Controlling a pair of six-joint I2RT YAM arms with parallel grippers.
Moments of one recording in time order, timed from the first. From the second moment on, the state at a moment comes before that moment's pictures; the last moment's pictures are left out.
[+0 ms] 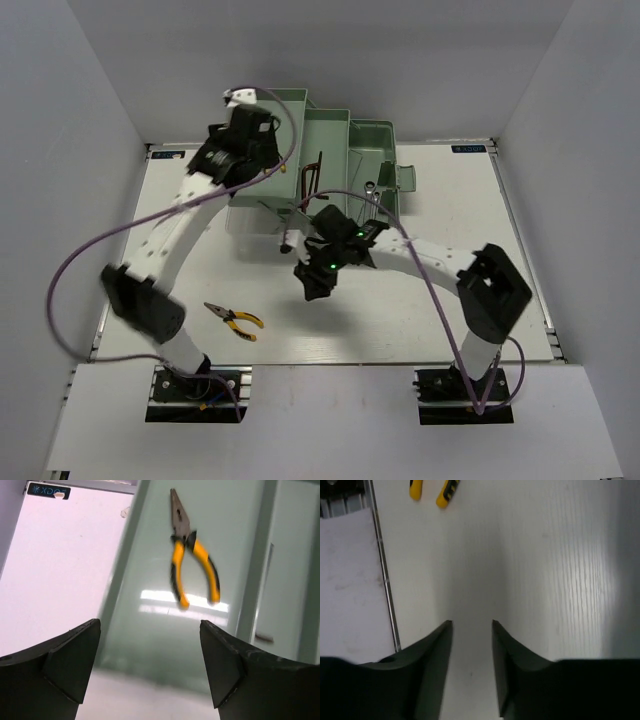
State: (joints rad) left arm -0.48 1.74 1.90 -0.78 -0.59 -0.33; right arm 0.88 1.68 1.21 -0.54 -0.59 -0.35
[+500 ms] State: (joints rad) left arm -0.48 0.56 1.09 -0.82 -0.36 -0.49; right arm 1.17 2.16 1.75 -0.58 -0.32 -0.24
